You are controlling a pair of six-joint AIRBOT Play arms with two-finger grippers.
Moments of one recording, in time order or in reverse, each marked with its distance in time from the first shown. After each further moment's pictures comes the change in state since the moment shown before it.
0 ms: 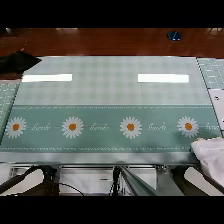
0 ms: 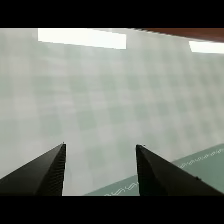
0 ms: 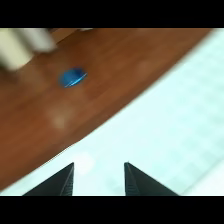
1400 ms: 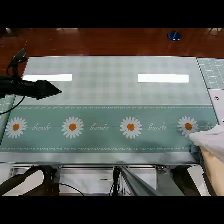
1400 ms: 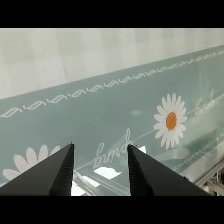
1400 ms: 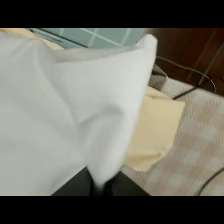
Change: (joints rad) left arm -0.063 0.014 -0.180 0.159 -0.202 -0.180; right arm -0.732 0.288 -0.011 -0.467 1.423 -0.187
